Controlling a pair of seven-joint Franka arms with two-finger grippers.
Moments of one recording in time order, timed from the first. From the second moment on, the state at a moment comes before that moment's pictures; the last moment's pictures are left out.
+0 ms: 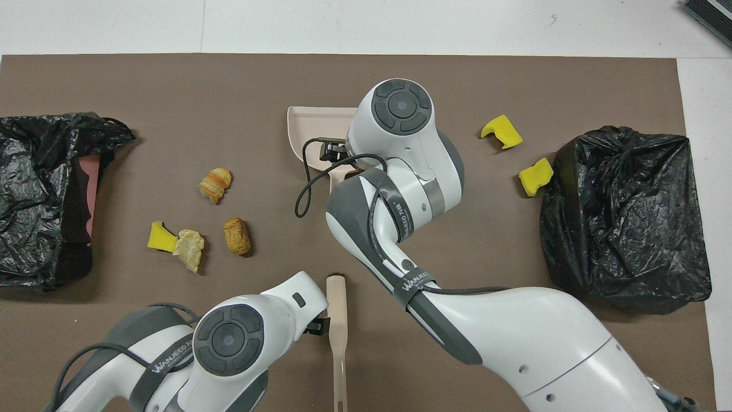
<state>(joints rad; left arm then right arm) -0.90 -0.21 0.19 -2.42 -0.01 2.19 -0.52 0.48 0.70 0.08 -1.22 0.05 2.04 0.64</state>
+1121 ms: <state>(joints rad) -1.15 -0.14 0.18 -2.47 -0.01 2.28 -0.81 0.48 0.70 0.10 -1.24 0.08 1.98 0.56</state>
